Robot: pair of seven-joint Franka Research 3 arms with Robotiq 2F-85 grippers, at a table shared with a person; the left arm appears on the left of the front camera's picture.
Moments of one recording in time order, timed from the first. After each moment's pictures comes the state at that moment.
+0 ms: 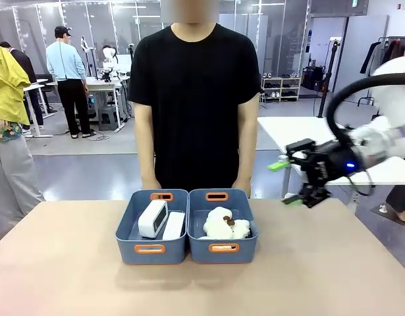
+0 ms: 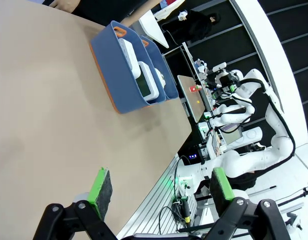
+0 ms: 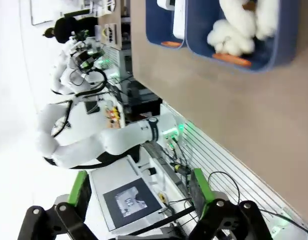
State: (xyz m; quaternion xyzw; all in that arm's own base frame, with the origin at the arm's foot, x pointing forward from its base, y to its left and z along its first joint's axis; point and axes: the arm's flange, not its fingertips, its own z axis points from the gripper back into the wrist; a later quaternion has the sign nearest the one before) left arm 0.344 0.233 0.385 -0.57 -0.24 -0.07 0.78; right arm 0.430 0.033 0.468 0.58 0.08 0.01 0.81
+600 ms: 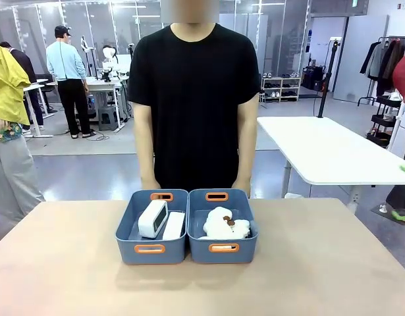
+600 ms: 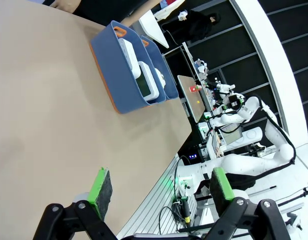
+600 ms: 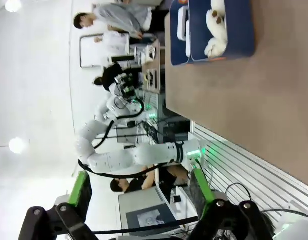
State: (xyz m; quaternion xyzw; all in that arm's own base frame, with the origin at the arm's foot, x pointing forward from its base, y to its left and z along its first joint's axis) left arm 0.343 0.234 0.385 -0.57 -0.24 -0.07 0.78; right arm 0.302 -0.149 0.465 0.66 -0.04 -0.07 0.74
